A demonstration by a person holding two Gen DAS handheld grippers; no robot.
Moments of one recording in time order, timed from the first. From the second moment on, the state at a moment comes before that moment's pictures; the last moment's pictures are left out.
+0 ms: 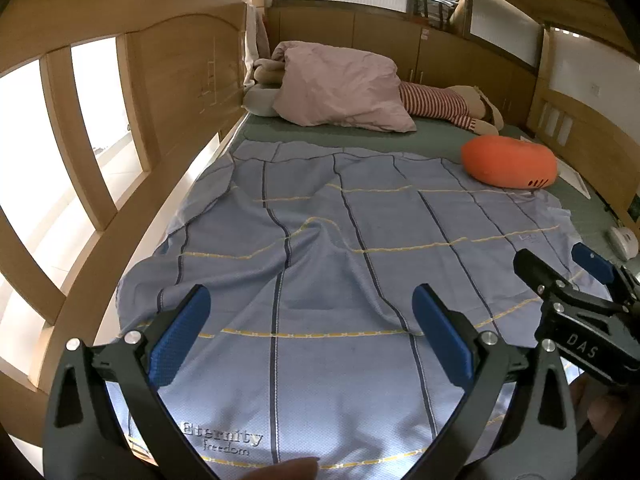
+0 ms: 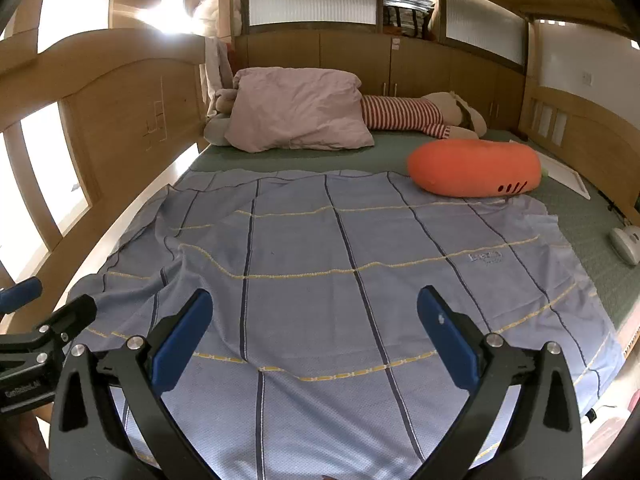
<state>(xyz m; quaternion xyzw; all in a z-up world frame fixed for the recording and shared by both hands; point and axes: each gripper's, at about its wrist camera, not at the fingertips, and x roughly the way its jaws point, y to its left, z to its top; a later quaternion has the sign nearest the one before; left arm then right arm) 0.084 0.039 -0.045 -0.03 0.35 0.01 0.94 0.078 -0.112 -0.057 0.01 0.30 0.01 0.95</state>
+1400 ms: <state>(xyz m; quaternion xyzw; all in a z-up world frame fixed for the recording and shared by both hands) 0.087 0.044 -0.043 -0.02 0.35 0.01 0.94 0.078 -0.112 -0.057 0.01 0.30 0.01 0.95</state>
